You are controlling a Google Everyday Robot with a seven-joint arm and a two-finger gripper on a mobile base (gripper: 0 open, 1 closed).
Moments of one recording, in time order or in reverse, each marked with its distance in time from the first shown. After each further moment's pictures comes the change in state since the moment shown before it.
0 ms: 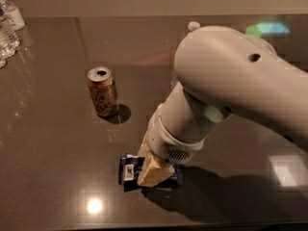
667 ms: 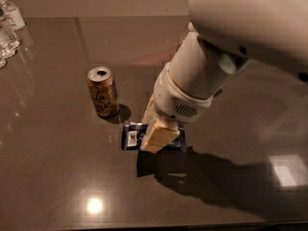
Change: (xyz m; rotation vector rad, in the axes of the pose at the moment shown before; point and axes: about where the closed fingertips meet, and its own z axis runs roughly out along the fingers) arm -0.011 -0.042 -0.051 0.039 -0.022 0.010
